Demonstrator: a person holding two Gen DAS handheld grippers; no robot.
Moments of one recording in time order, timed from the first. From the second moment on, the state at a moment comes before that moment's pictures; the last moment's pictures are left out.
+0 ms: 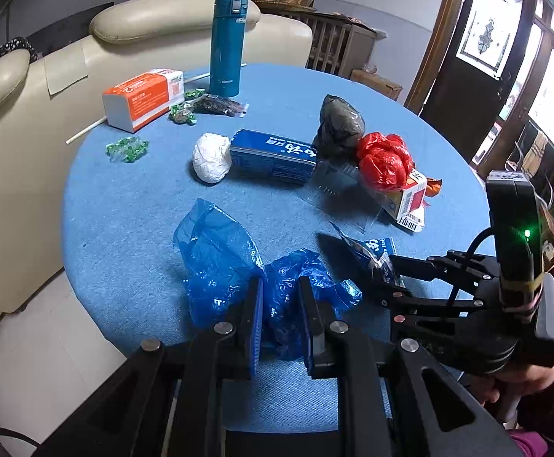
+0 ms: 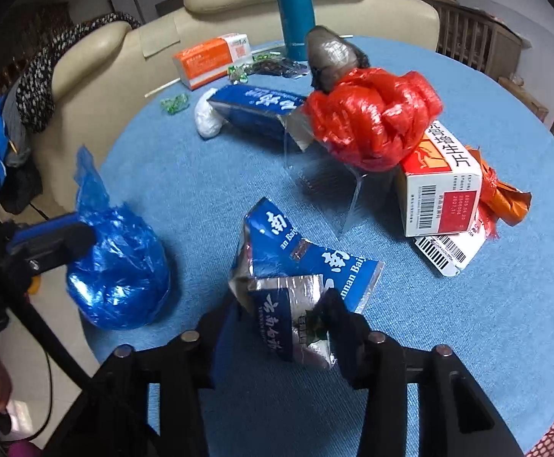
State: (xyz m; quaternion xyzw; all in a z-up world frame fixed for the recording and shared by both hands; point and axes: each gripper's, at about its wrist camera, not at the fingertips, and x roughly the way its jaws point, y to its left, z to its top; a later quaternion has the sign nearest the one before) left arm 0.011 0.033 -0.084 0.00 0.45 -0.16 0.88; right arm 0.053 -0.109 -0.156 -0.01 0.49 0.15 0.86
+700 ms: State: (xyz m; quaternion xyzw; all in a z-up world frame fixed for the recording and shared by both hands) left arm -0.008 -0.001 -0.060 0.09 0.41 -0.10 0.90; right arm 0.013 -0.172 -0.126 0.07 0.45 0.12 0.88
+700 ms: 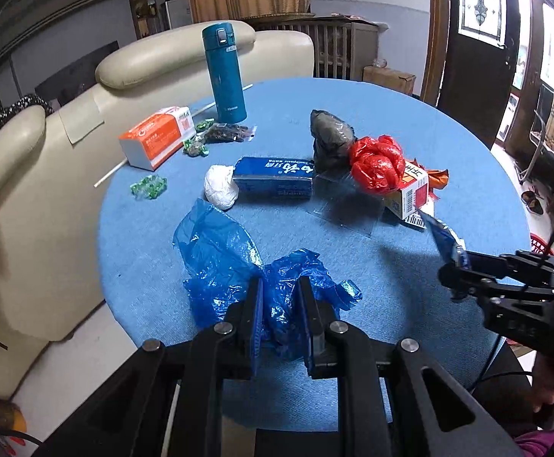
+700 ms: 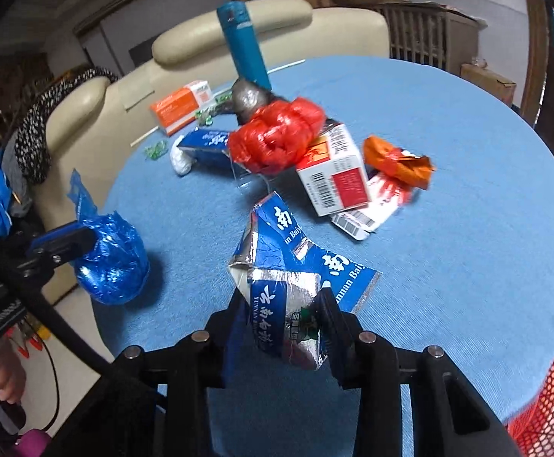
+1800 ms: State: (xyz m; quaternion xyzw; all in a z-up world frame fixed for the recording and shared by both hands) left arm -0.032 -0.060 -0.022 0.17 0.35 -0.11 0.91; right arm -0.062 -0.240 -0.078 0.13 0.38 0.07 0.91
